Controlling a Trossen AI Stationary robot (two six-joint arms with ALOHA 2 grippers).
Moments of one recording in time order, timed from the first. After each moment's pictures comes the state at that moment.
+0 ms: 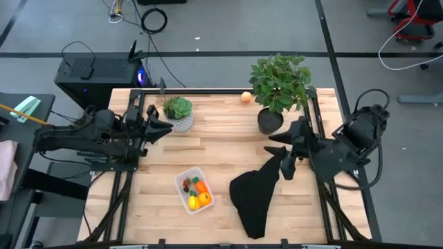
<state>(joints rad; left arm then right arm) 0.00 0.56 0.58 0.22 -0.02 -0.28 0.66 1.53 2.09 -1.39 0.82 0.90</state>
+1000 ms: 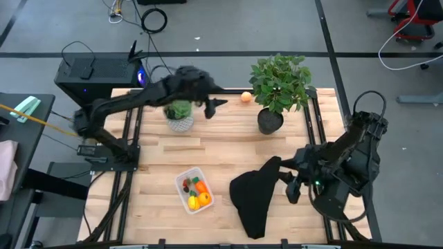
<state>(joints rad) 0.40 1.53 1.36 -0.21 0.15 0.10 0.87 1.53 1.84 -1.47 0.89 1.38</state>
